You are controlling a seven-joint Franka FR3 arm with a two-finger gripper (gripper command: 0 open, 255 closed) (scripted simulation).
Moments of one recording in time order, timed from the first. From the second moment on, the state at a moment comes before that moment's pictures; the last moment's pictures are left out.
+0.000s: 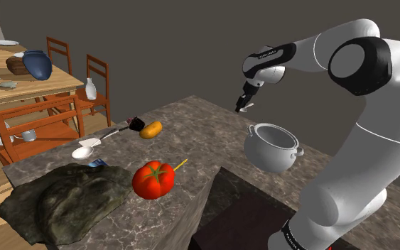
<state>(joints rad) -0.33 0.11 -0.17 -1.99 0.12 2.23 -0.80</state>
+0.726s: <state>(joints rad) -0.34 0.17 -0.16 -2.06 0.15 2.36 -0.83</state>
